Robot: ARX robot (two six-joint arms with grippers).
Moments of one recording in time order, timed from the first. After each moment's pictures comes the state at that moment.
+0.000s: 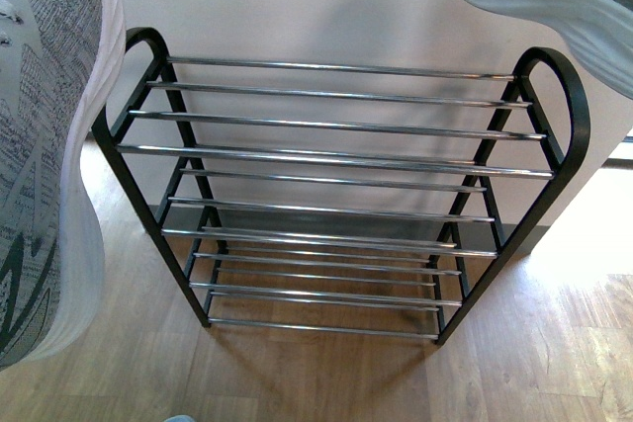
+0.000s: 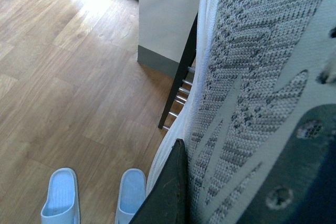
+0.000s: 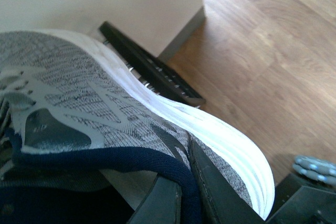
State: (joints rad) left arm -0.51 1.08 0.33 0.06 -0.54 -0.64; right arm 0.08 1.56 1.36 -0.82 0.45 1.07
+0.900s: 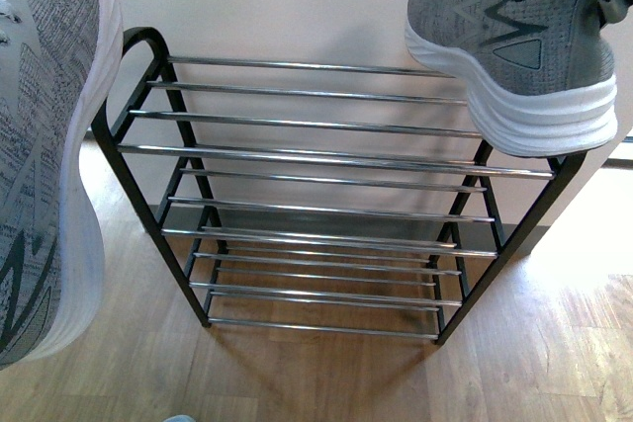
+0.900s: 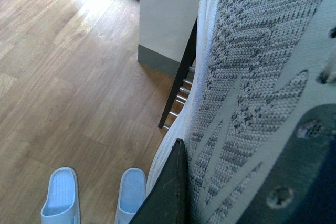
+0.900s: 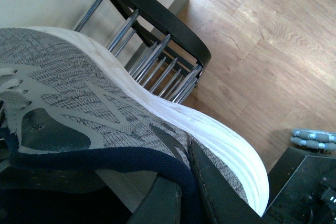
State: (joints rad) left arm -0.51 1.08 0.33 0.06 -0.54 -0.64; right arm 0.29 1.87 1.58 -0.95 0.57 1.35
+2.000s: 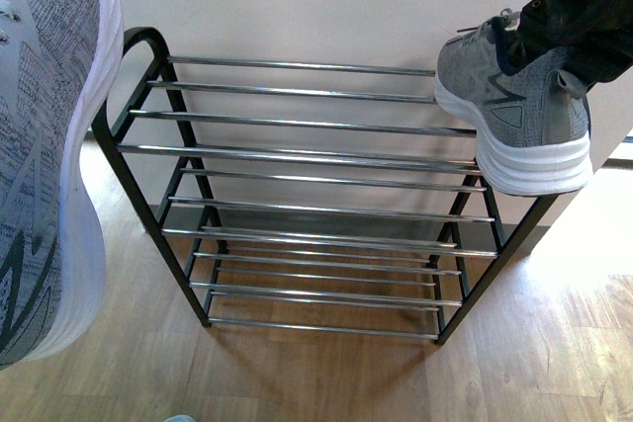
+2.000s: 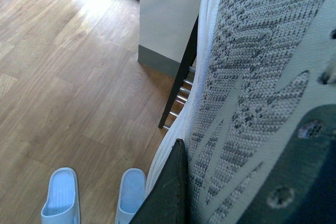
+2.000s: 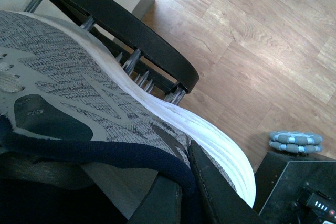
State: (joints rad) left arm -0.51 1.08 0.33 0.06 -0.54 -0.64; right arm 0.22 2.08 1.61 -0.90 0.59 1.34
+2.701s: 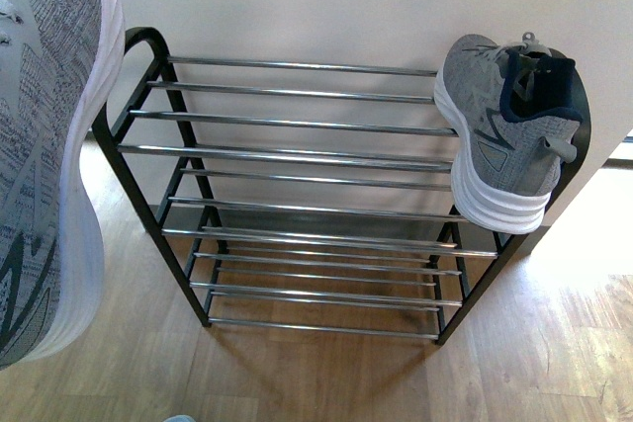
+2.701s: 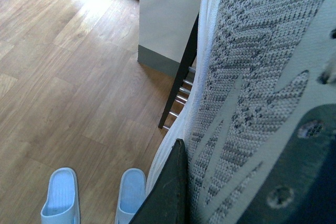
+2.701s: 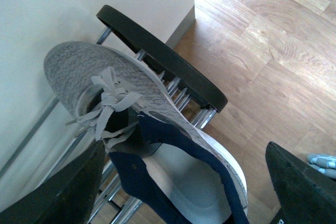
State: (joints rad) left arm -0.51 1.08 0.33 0.06 -0.54 -0.64; right arm 0.19 1.87 1.53 -0.72 0.54 1.20
